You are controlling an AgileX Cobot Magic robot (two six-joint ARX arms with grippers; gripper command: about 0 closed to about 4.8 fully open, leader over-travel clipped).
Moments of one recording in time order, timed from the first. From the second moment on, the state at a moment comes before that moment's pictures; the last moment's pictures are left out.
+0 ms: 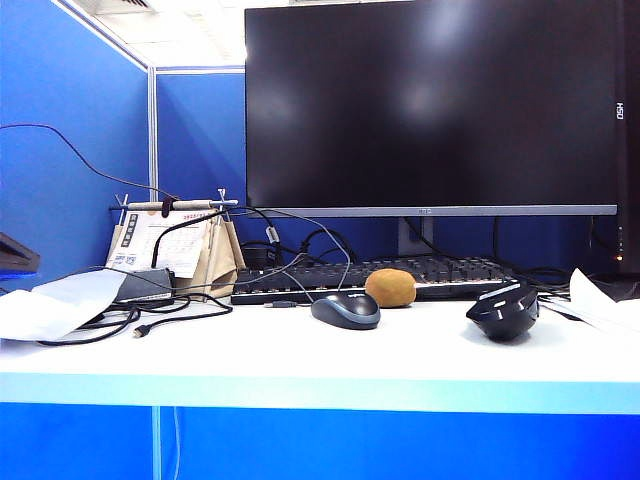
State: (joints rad) left arm -0.46 0.24 0.01 -0.07 0.38 -0.38; right arm 0.27 0.46 0.63 0.18 -0.06 0.10
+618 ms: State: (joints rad) left arm -0.46 0.24 0.01 -0.12 0.51 -0.38; right arm 0.12 1.21 1.74 -0.50 -0.53 -0.03
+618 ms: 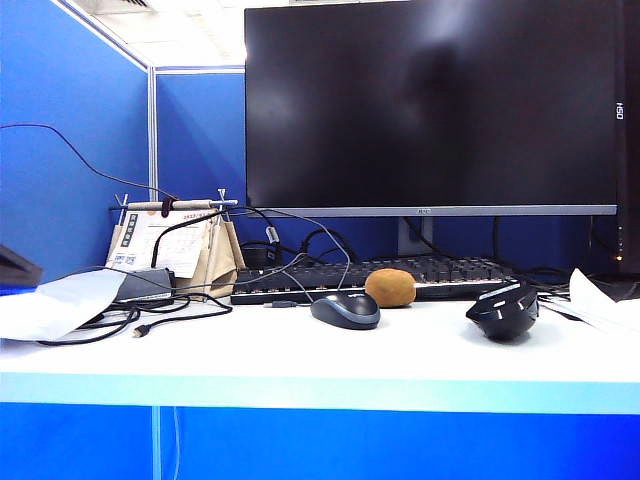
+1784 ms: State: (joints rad) left arm -0.48 0.24 0.05 -0.13 0.56 -0.32; right arm 0.26 1.92 1.74 -0.34 -0.31 -0.06
